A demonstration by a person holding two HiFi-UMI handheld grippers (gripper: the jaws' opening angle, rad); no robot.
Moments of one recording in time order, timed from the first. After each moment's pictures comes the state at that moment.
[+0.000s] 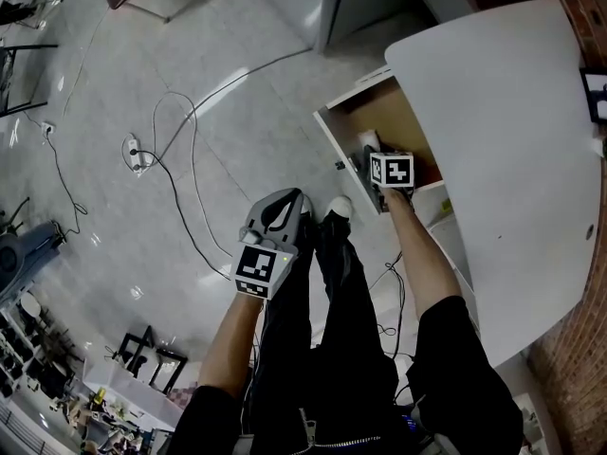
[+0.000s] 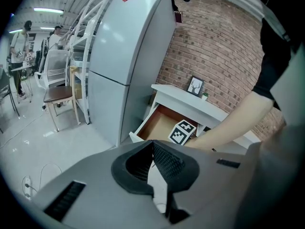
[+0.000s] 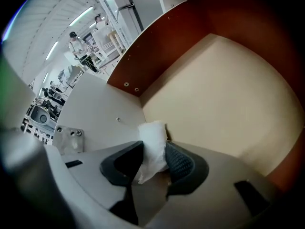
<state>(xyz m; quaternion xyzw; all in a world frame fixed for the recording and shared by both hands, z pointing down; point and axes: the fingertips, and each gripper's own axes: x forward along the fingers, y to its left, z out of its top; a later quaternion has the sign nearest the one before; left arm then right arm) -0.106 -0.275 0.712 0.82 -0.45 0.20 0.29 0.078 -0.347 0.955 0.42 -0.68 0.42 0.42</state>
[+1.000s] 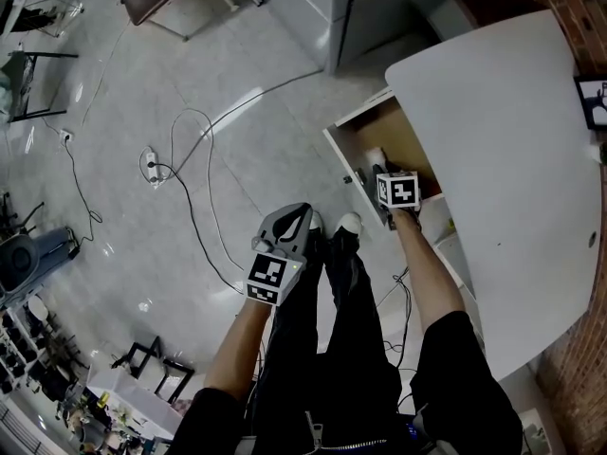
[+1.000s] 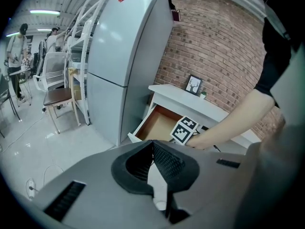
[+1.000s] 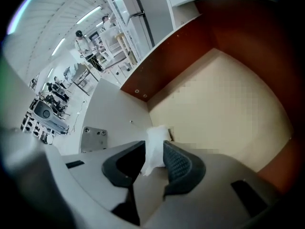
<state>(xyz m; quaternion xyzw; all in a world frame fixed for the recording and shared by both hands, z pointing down) -0.106 -0.266 0.701 0.82 -0.44 0.22 0.29 0.075 -0.339 0.926 0.41 -0.70 0.40 0.42</state>
